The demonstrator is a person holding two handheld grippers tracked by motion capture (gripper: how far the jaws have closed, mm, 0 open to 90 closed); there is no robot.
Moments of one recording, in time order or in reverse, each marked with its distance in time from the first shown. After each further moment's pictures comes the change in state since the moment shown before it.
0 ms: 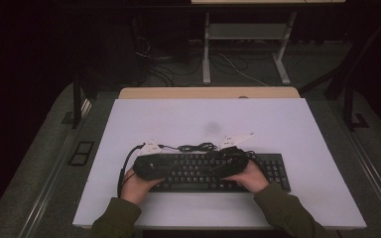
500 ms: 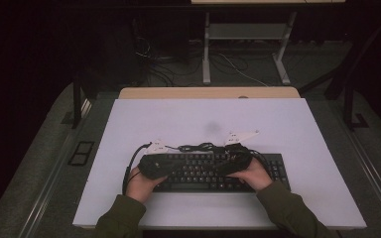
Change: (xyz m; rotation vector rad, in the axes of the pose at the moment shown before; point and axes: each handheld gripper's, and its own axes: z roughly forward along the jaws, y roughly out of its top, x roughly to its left) left arm -0.004 0.005 0.015 0.040 -0.041 0.025; right arm -0.009 0.000 -0.007 -0.026 -0.037 0.023
